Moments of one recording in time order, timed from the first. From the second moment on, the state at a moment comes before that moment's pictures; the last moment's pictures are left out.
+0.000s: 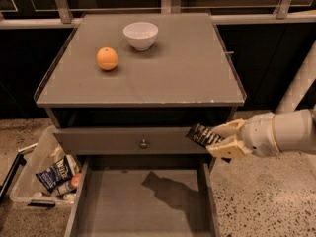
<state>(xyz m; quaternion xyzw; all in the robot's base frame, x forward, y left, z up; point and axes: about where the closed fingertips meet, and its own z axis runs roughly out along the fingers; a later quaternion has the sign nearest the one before) 0.465 -0.174 0.776 -0.47 0.78 0.21 0.37</state>
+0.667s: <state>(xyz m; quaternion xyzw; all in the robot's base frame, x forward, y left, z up) 0.455 -0.168 0.735 -0.45 0.79 0.21 0.35</state>
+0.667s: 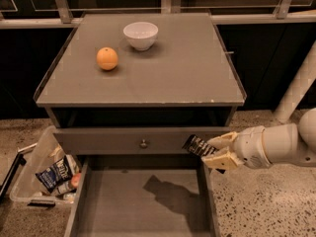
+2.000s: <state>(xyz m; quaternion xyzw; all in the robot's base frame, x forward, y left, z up) 0.451 -0.099 0.604 -0.51 0.76 0.24 0.33</state>
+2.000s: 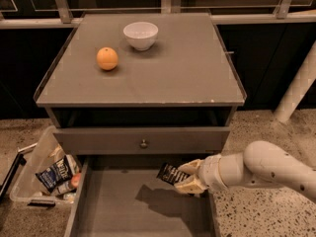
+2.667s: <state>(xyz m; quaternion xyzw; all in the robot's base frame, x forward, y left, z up) 0.482 -0.118 0.534 -0.49 0.78 0.21 0.33</state>
